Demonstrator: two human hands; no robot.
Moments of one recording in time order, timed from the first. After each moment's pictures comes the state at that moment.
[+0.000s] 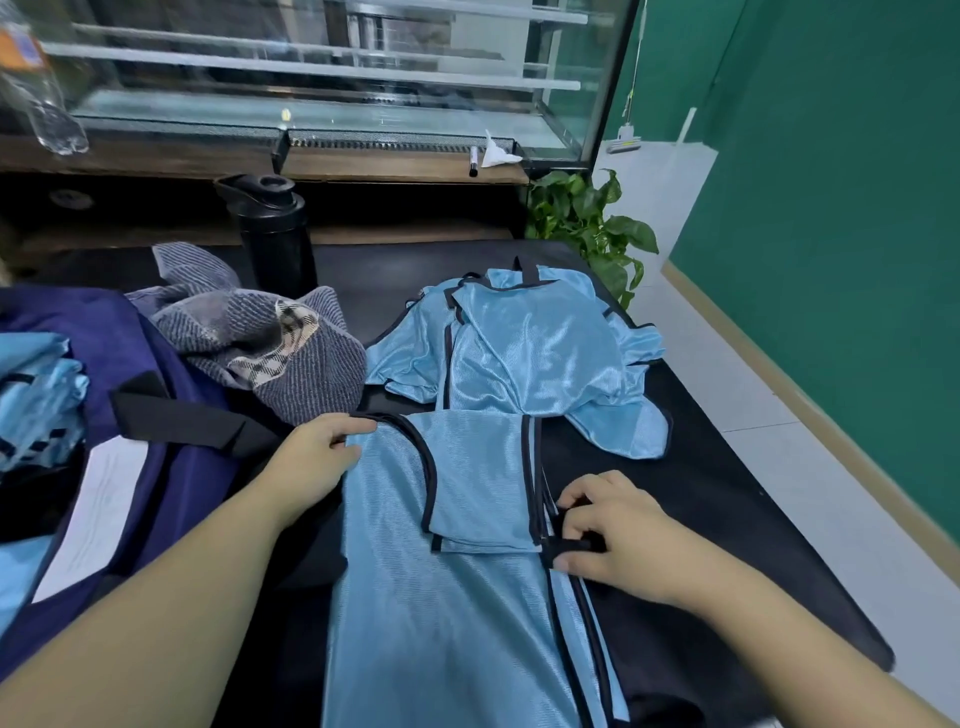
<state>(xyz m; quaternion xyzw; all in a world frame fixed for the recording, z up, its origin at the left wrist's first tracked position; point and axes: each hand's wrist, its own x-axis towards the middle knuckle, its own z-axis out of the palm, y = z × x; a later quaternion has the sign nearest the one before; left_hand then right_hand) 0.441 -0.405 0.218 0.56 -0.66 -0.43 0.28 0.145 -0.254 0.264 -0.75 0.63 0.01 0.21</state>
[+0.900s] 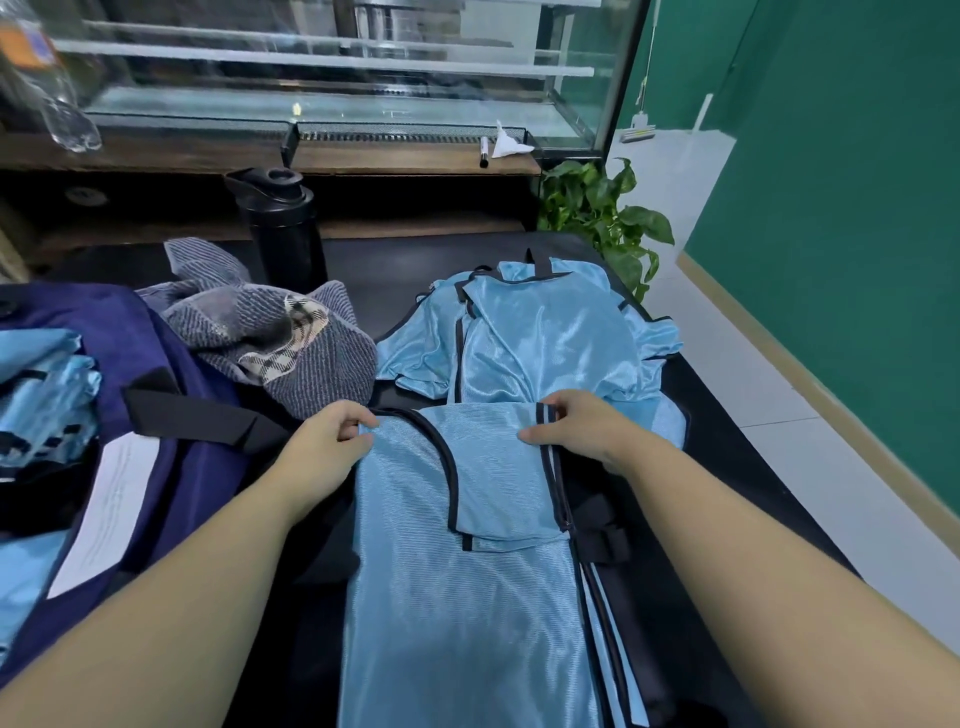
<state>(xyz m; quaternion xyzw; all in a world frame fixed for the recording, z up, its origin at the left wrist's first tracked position) 0.441 -0.405 0.220 0.57 -0.63 -0.45 0.29 0.158 -0.354 0.270 -0.50 0.73 -0.22 0.41</state>
